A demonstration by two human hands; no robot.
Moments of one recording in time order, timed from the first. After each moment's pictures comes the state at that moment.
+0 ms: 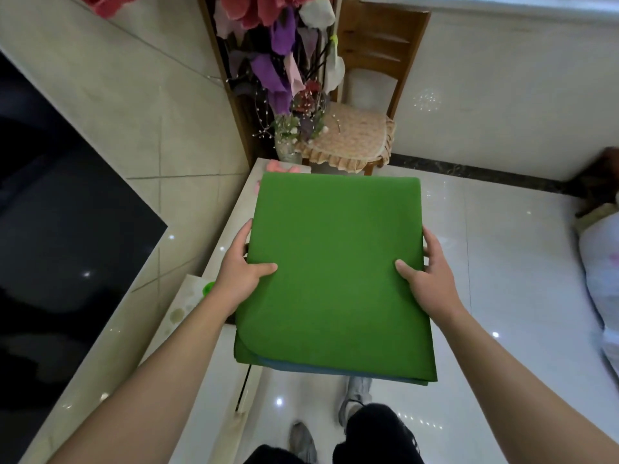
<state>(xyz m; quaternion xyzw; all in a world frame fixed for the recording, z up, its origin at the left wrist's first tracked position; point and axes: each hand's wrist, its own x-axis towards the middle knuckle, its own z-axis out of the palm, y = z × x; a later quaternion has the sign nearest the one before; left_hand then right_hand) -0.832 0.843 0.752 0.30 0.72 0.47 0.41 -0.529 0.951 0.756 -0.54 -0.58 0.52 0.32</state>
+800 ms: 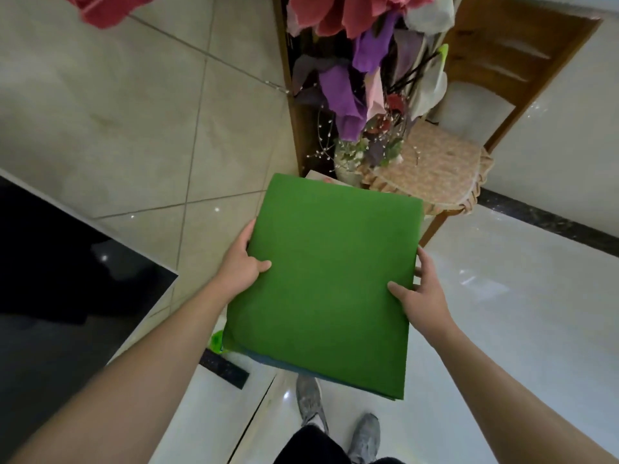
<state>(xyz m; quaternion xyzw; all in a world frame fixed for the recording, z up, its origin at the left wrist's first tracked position) -1.003 1.046 0.702 0.20 0.81 0.42 0.36 -0.723 1.195 0.686 -0.50 -0.57 0.62 0.20</state>
